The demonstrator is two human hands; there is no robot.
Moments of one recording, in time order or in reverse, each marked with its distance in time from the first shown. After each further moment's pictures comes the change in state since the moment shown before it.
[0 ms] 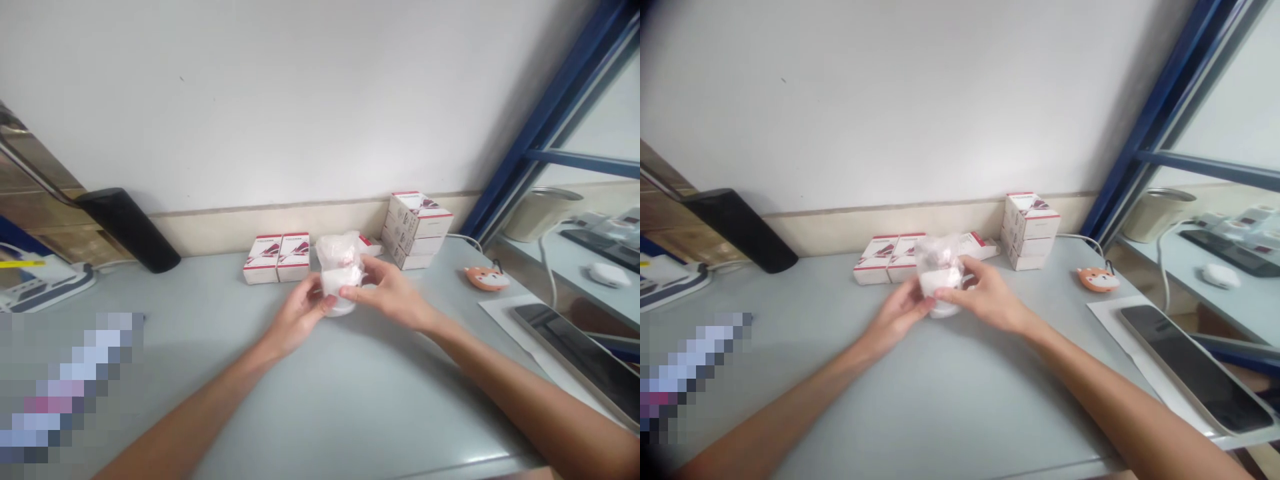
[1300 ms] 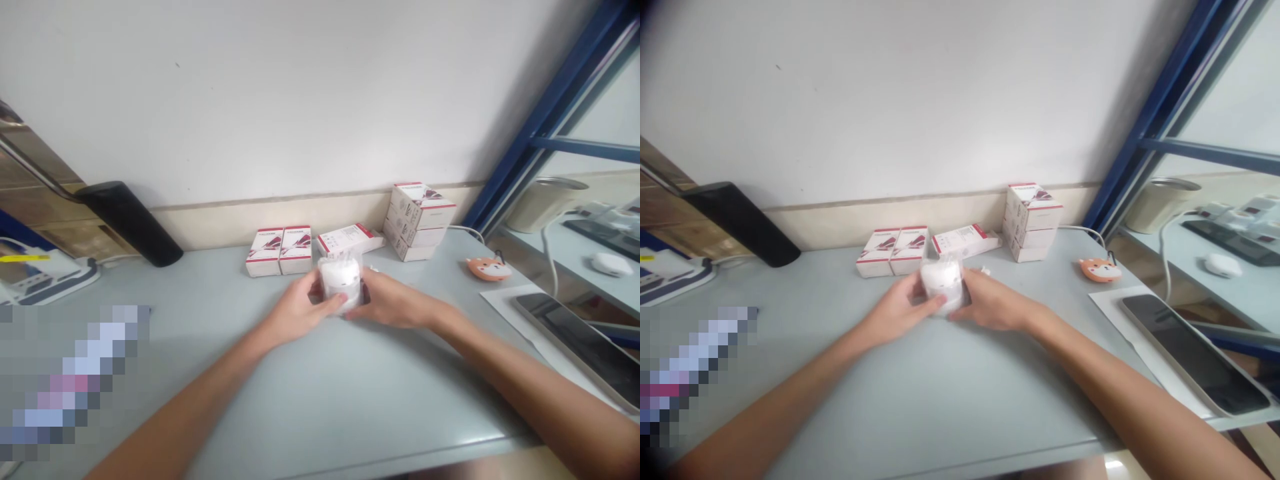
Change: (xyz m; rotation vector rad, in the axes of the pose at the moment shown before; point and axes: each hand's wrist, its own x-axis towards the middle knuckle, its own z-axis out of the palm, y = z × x) left_hand -0.001 0.006 -0.008 0.235 0.020 -0.038; right_hand -0.008 0.017 -0.007 -0.370 -0.265 -0.095
